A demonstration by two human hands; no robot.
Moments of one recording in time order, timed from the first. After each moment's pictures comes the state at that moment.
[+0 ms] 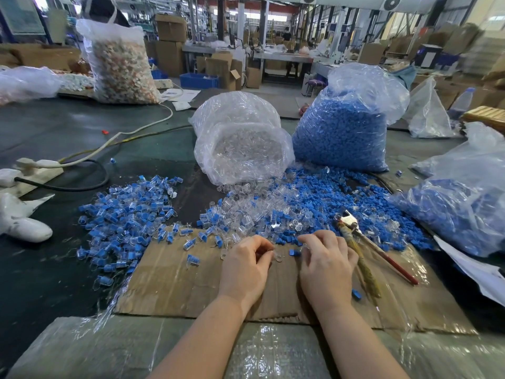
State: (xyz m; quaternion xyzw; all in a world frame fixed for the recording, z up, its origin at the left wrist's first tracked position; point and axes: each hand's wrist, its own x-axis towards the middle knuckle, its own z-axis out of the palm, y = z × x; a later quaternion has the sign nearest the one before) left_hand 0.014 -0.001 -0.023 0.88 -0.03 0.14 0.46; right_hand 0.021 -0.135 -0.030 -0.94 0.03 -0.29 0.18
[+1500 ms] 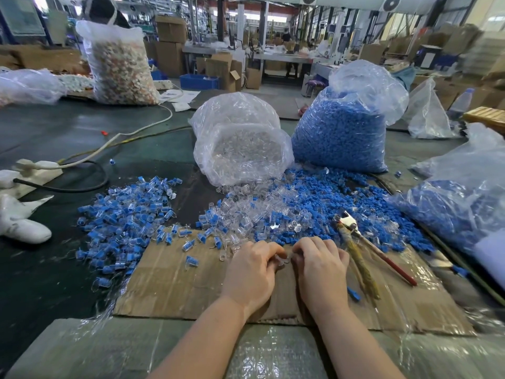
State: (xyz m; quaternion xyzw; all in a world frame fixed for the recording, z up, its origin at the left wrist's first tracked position) left_hand 0.016 -0.005 -0.029 0.91 -0.12 0.15 0.36; right_hand 0.014 -0.134 -0.023 -0.96 -0.02 -0.24 0.16
